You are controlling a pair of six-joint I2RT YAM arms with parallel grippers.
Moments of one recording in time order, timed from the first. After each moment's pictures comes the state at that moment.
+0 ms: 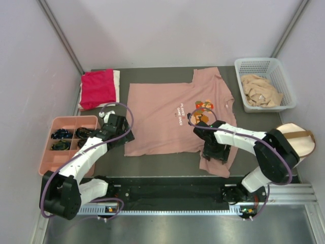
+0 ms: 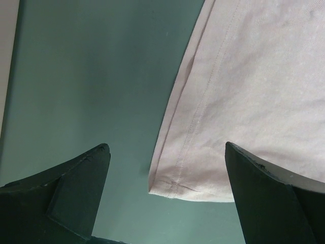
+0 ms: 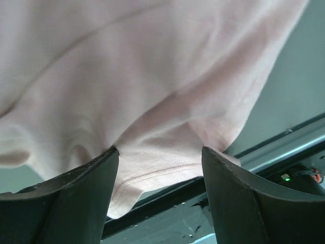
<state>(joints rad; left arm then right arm) -0.30 1.12 0.68 -0.58 -0.27 -0.65 0.69 1.51 0.82 -0.99 0.30 1.08</state>
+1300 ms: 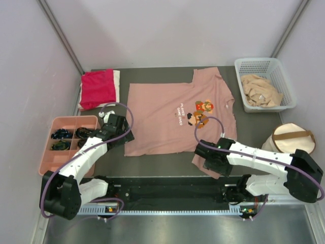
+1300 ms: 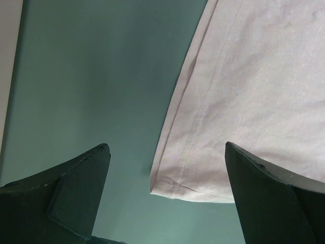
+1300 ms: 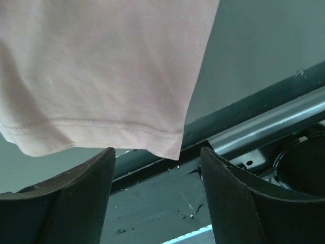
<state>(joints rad) -0.29 1.12 0.68 -0.59 -0.28 -0.65 0.98 1.20 0.70 -1.11 0.34 1.42</state>
